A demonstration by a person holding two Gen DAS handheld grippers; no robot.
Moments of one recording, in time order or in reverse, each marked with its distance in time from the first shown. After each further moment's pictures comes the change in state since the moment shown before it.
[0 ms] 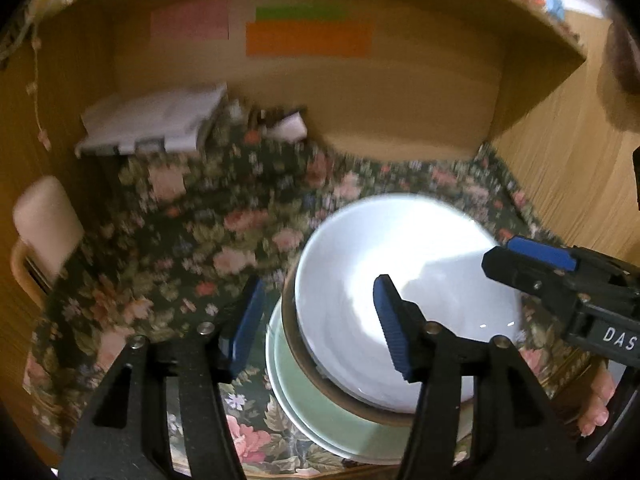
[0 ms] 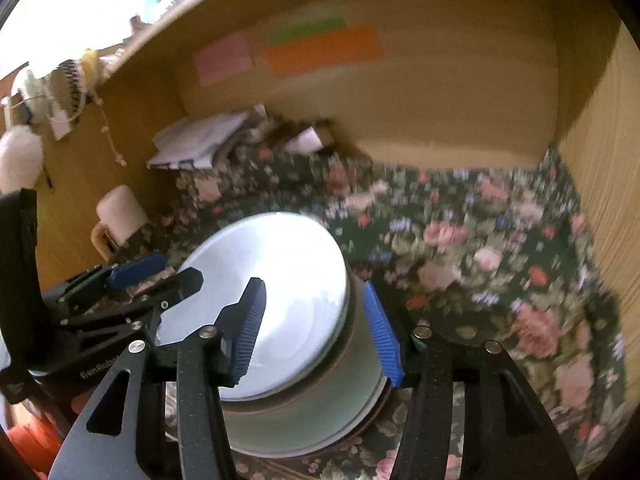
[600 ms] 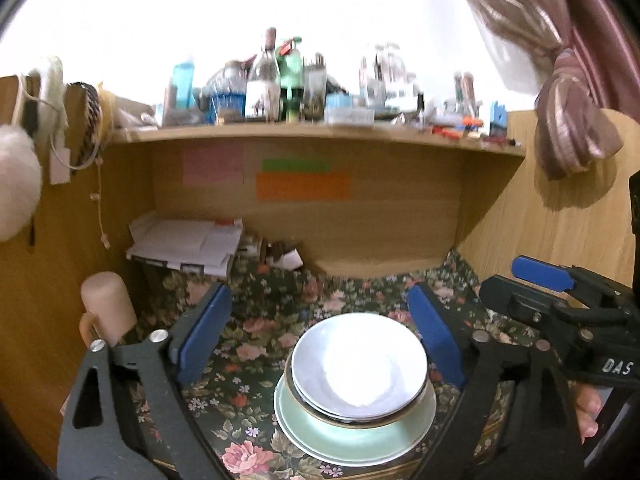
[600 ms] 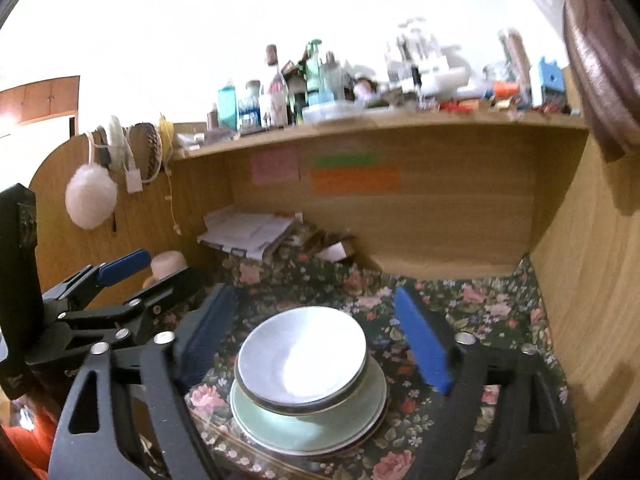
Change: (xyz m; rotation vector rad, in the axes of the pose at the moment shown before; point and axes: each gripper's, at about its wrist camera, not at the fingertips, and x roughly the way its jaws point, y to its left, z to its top) left arm -0.132 -0.020 0.007 0.012 -0.413 0.008; right arm -0.104 0.038 -0.002 -0.115 -0.343 -0.006
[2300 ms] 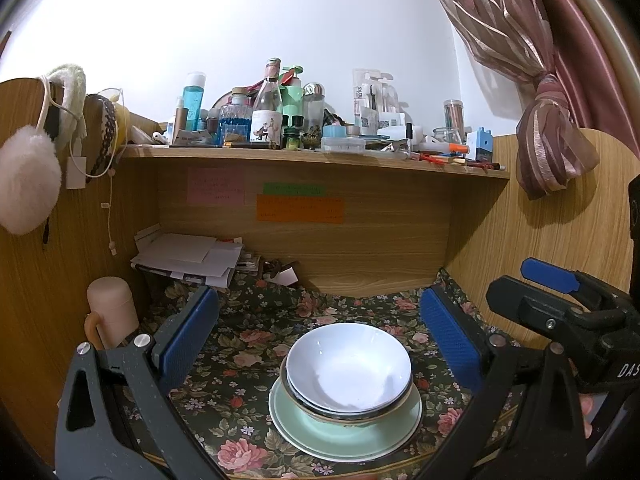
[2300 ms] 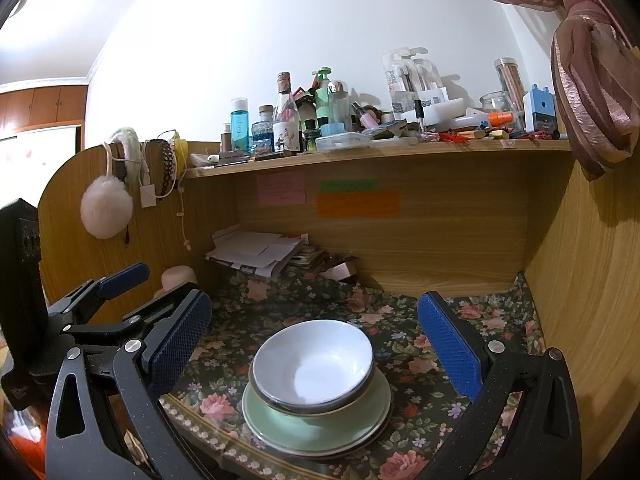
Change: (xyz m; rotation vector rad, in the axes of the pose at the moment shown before) left arm -0.032 0.000 -0.010 -0.019 -0.084 -0.020; right arm -0.018 0.011 0.000 -0.023 -0.061 0.009
